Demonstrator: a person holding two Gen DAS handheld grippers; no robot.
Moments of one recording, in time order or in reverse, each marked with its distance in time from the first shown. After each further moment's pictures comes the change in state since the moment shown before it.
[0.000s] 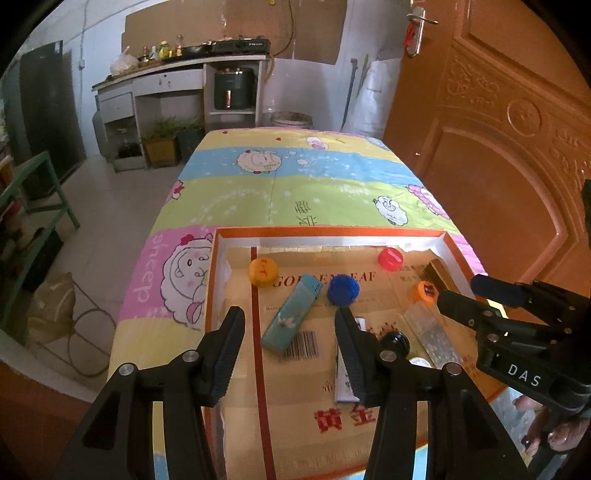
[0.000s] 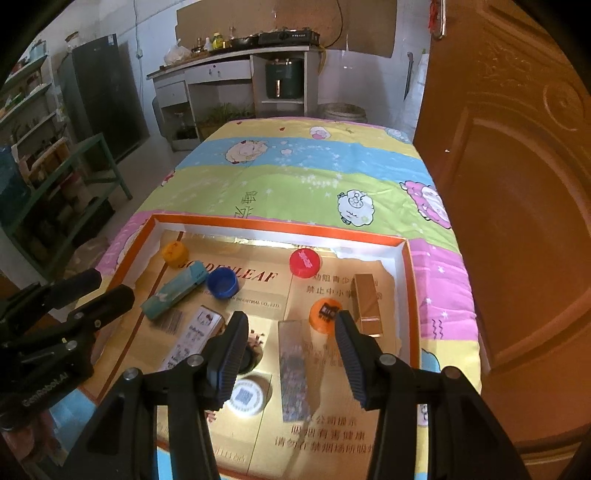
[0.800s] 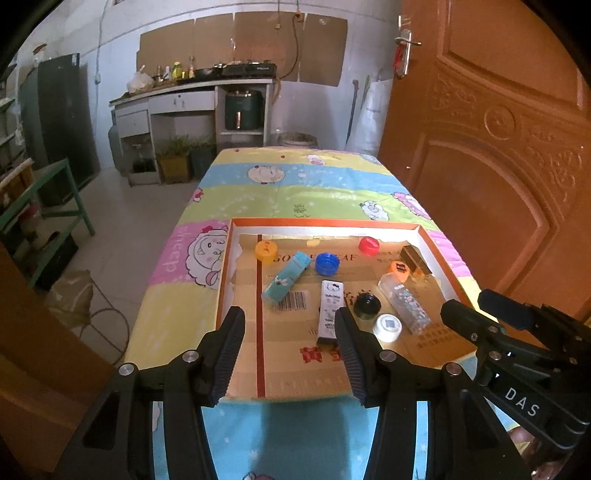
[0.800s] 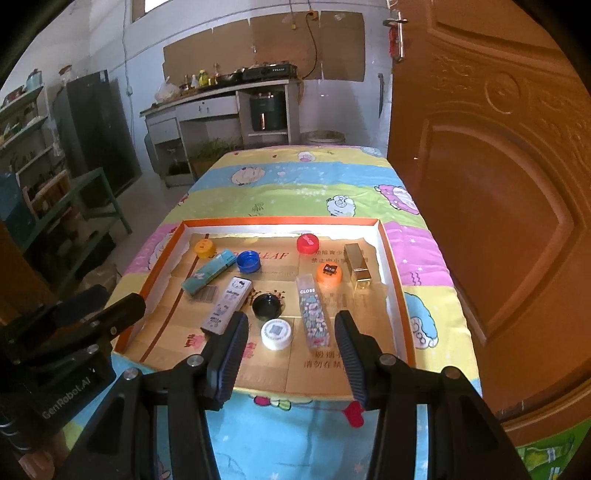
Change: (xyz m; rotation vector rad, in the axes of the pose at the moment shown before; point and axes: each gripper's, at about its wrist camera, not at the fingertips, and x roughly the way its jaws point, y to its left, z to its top) left arm -0.075 -0.017 -0.052 -0.005 -0.096 0.035; right arm -0.074 0.020 -0.062 0.099 -0.136 -0.024
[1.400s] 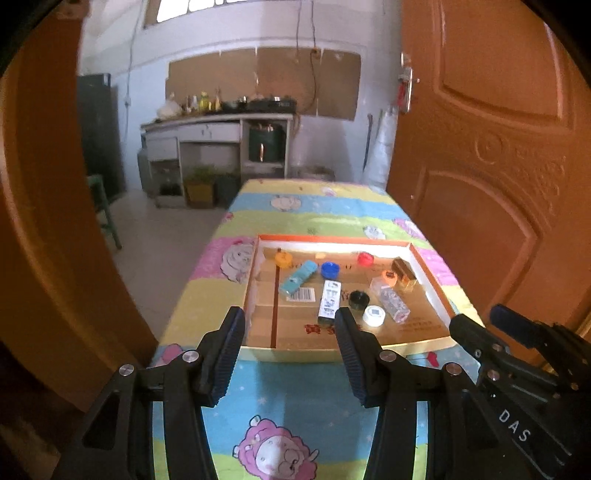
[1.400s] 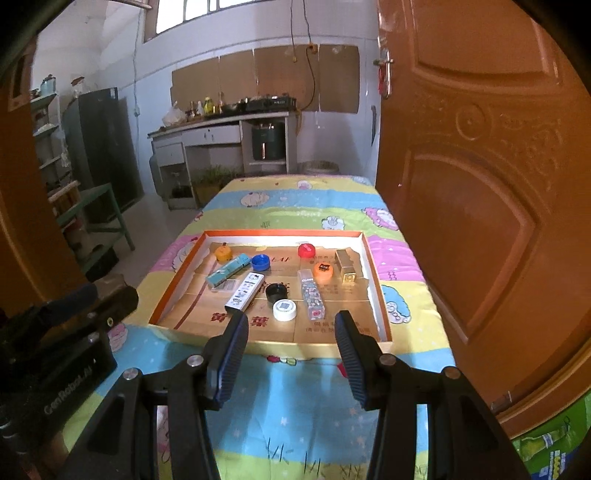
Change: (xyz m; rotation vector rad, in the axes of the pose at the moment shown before) left arm -0.096 -0.013 -0.046 -0.033 -0.158 0.074; right arm -0.082 0.014 -0.046 -0.016 -0.136 -0.033
